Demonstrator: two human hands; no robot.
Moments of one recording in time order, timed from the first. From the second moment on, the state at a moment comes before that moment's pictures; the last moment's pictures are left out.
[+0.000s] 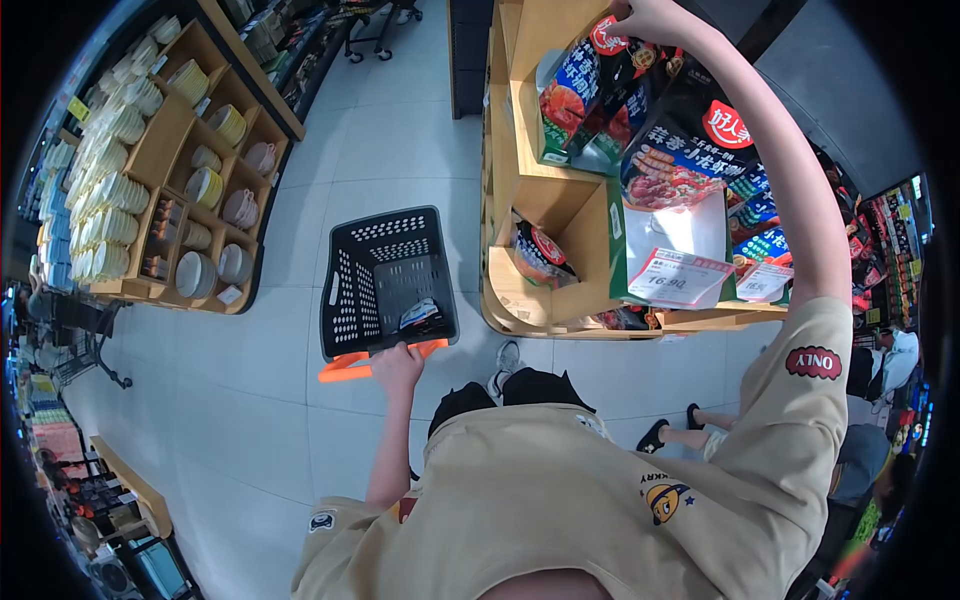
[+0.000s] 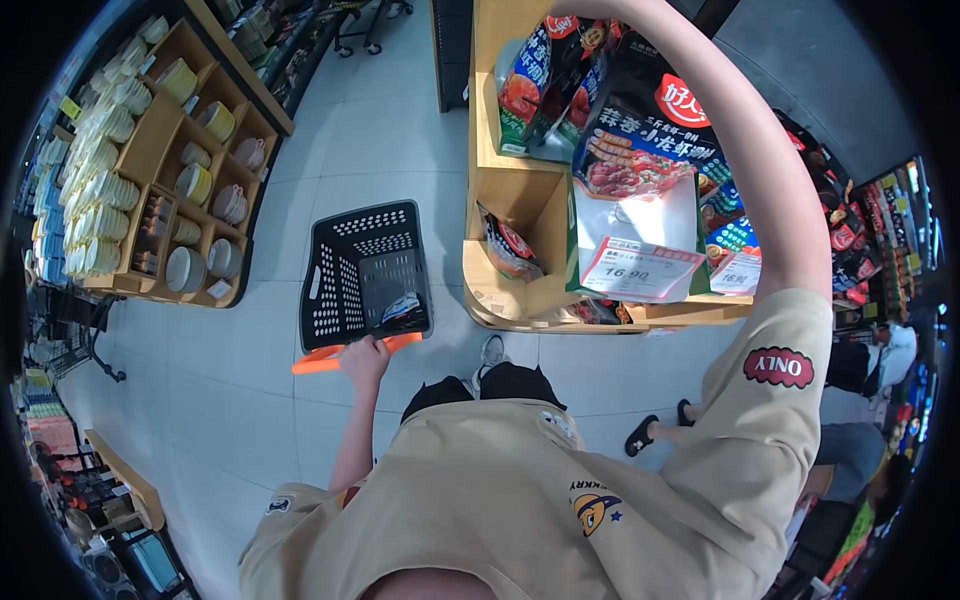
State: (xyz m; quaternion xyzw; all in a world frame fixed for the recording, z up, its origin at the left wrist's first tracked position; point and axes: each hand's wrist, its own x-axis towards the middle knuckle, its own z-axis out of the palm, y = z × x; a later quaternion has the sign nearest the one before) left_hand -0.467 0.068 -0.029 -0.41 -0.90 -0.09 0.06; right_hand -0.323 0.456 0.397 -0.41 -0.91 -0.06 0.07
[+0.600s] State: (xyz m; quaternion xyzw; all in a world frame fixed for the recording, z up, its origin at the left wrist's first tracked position) left_hand -0.536 0.133 -0.013 -0.46 -0.87 -0.06 -0.16; right_hand -0.349 0.500 0.386 -0.50 -0.86 -0.12 0.08
